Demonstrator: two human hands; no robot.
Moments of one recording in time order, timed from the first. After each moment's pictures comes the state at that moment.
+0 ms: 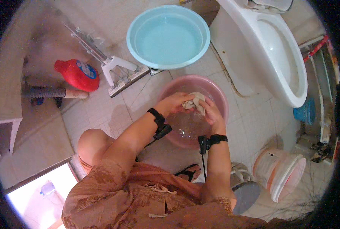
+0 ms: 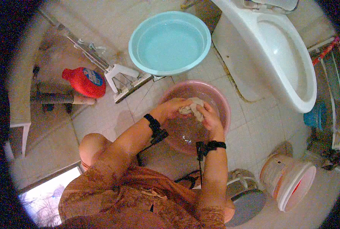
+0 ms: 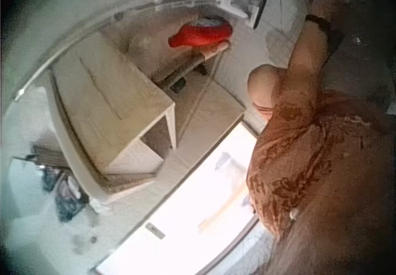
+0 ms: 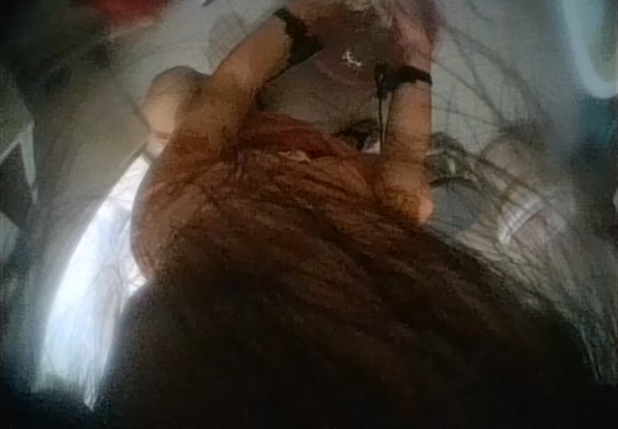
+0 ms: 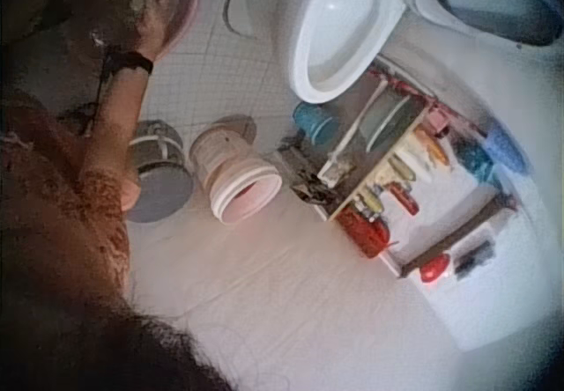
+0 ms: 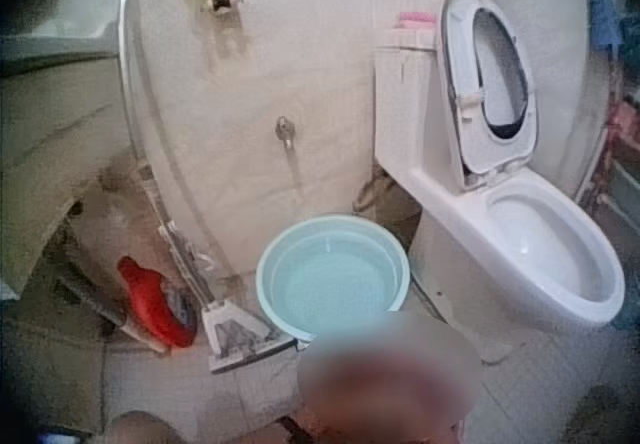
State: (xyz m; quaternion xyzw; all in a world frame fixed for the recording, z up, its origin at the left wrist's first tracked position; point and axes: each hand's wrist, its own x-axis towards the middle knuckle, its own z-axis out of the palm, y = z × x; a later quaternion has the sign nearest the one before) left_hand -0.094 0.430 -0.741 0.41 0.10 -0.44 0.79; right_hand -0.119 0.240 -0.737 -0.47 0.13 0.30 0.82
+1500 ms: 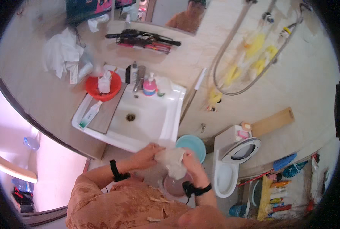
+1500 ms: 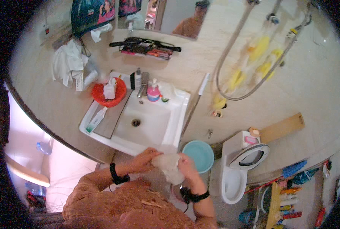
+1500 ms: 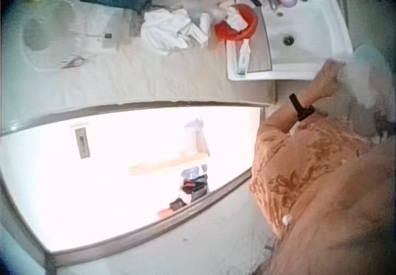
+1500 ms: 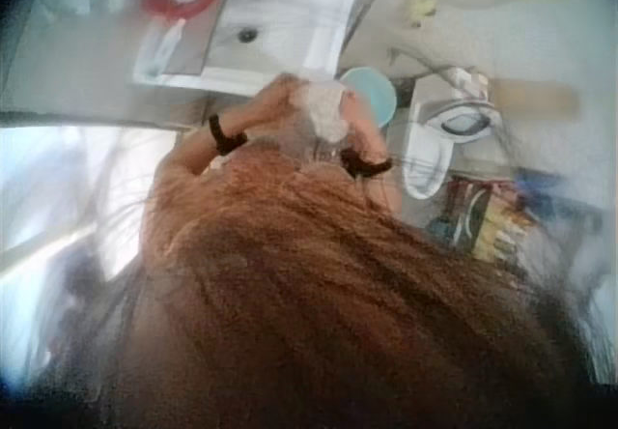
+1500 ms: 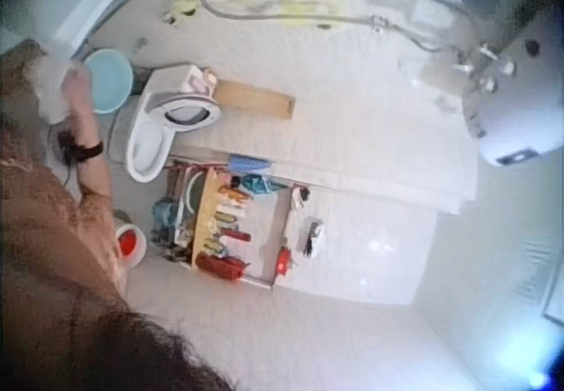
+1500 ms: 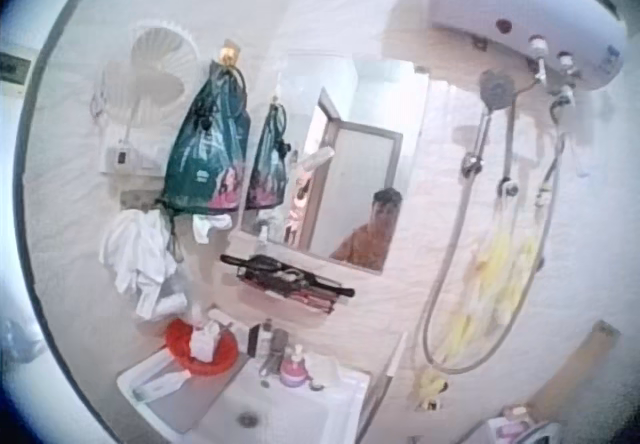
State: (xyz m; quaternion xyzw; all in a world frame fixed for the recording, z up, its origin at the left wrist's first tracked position) left_hand -0.329 0.742 -0.006 0.88 -0.01 0.05 0.46; right_hand -0.185 0.555 0.017 -0.75 -0.26 0.34 0.50
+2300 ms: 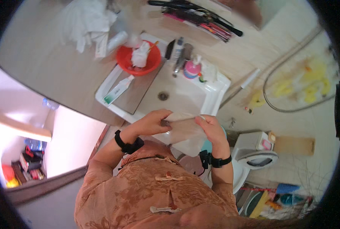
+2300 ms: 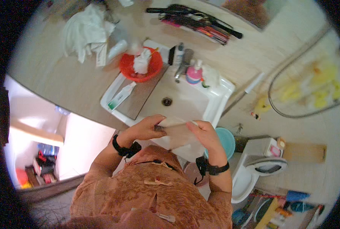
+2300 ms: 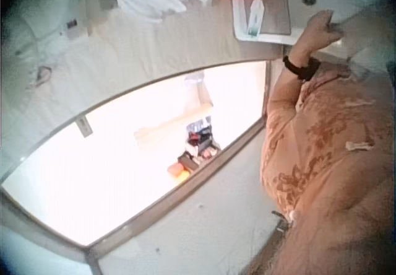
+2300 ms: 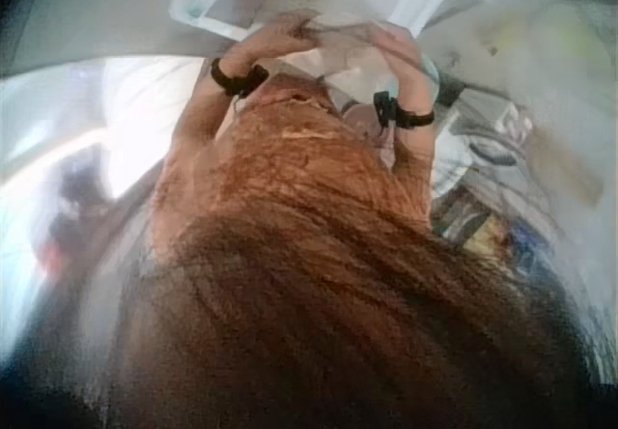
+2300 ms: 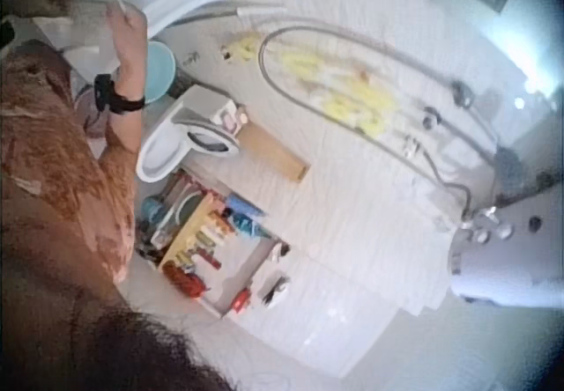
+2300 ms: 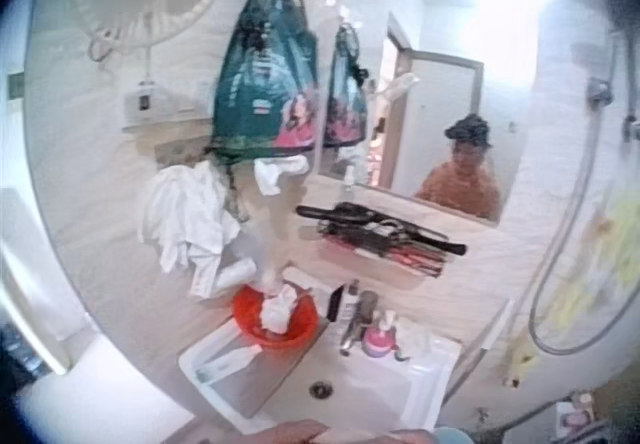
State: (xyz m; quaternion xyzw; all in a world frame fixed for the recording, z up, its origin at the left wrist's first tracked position) left_hand -0.336 0.864 0.026 0.80 0.13 0.08 0.58; right_hand -0.134 0.710 0.057 -0.66 -0.35 0.50 0.43
